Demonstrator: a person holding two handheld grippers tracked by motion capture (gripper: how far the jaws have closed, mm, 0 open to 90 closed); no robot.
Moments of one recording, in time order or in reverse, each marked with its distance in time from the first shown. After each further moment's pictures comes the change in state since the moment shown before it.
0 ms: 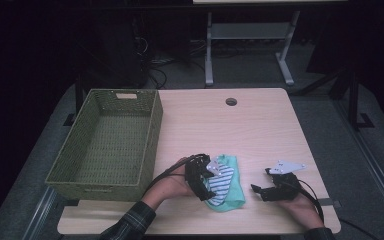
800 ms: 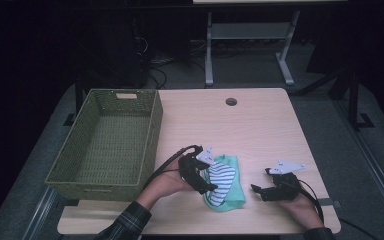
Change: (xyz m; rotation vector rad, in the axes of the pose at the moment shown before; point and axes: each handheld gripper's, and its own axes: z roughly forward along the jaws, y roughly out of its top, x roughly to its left) left arm 0.003 0.005 -0.033 -0.163 0.006 -0.085; right arm 0.000 0.000 0.000 0.000 0.001 0.001
